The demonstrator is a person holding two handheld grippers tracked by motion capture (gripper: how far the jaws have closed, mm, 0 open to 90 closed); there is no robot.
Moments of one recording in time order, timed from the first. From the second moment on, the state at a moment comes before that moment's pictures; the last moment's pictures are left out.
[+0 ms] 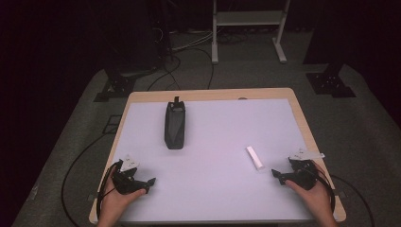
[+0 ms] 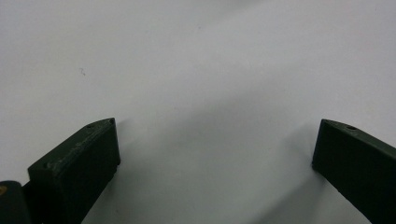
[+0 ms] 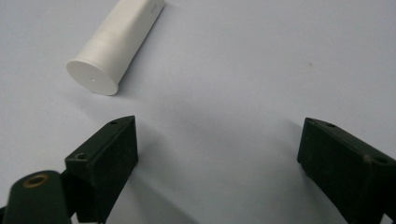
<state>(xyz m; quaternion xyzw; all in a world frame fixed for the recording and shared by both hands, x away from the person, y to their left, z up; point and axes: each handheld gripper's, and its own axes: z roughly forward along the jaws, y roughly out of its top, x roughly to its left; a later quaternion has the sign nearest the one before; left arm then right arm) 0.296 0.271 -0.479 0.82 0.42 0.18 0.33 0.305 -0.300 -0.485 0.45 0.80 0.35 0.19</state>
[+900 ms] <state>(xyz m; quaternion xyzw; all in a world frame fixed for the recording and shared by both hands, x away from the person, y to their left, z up) 0.294 0.273 -0.474 0.82 0.42 0.18 0.35 0.305 -0.300 -0.485 0.45 0.80 0.35 0.19</state>
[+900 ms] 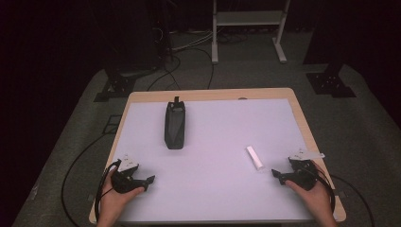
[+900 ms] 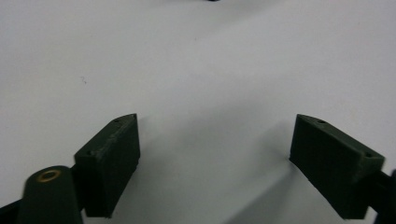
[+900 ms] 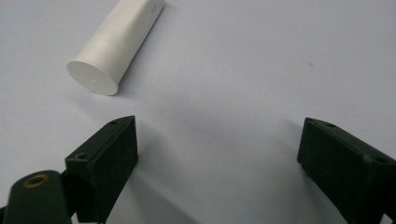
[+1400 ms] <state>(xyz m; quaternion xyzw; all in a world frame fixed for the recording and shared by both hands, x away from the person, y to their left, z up) 0.302 0.270 -0.453 0.80 0.44 0.18 0.37 0.305 -0.300 -0.485 0.45 0.80 0.35 0.19</state>
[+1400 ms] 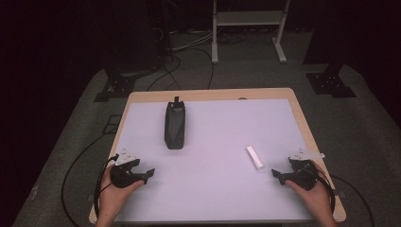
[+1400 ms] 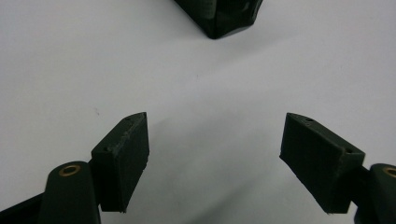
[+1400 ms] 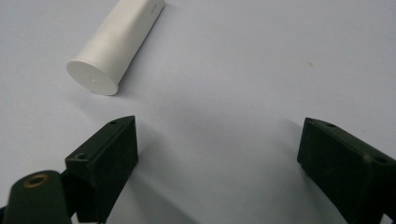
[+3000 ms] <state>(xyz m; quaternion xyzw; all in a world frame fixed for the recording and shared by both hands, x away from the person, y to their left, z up) 0.372 0.250 -0.401 0.78 0.43 0.21 0.41 0.305 -0.300 -0.485 0.45 0.80 0.35 0.19</state>
